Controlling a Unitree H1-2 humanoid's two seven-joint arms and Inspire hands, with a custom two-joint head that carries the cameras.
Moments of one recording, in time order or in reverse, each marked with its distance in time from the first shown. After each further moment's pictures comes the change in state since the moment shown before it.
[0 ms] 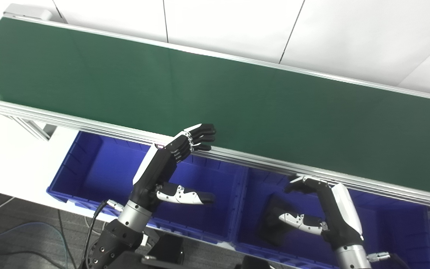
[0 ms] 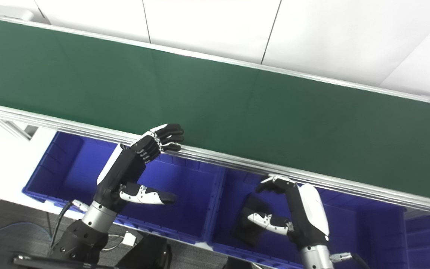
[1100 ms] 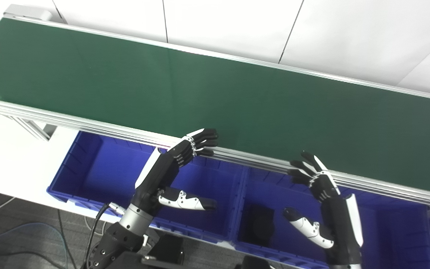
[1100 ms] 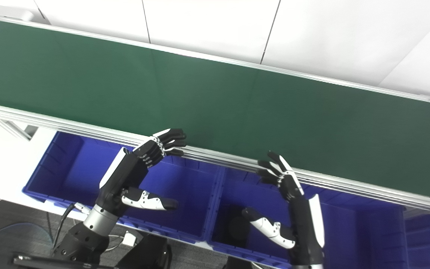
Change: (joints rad) left arm 0.009 -0.004 -0.005 0.023 -0.002 -0.027 -0.024; right arm 0.085 0.042 0.032 0.095 0.409 -0.413 -0.111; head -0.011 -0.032
